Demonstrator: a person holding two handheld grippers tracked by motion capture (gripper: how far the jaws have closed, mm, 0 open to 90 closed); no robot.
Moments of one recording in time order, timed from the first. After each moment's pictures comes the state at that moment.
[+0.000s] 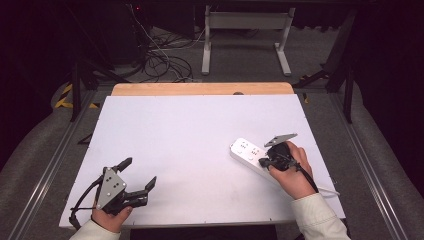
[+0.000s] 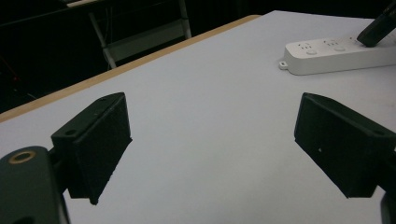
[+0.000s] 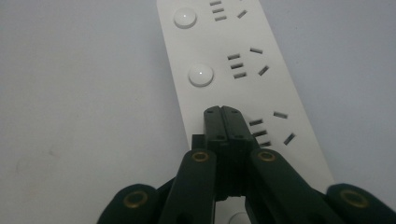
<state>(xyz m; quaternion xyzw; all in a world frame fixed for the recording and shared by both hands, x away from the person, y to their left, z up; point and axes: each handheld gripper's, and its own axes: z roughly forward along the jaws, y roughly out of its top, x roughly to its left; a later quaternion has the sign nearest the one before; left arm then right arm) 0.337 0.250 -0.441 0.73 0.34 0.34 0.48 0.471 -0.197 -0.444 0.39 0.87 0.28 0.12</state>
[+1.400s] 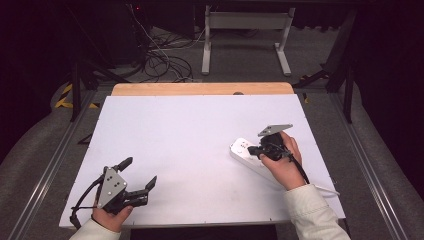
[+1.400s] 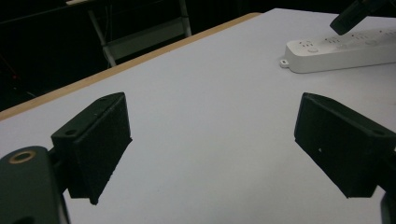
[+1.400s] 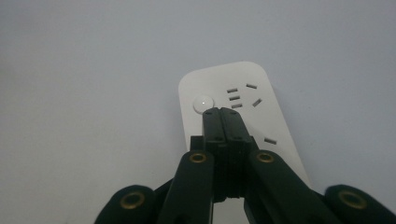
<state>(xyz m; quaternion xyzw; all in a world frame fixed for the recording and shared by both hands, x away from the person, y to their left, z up) 0.339 0.249 -0.442 0.73 0.35 0.34 0.48 0.496 -0.177 -0.436 0.36 0.85 0.35 0.12</state>
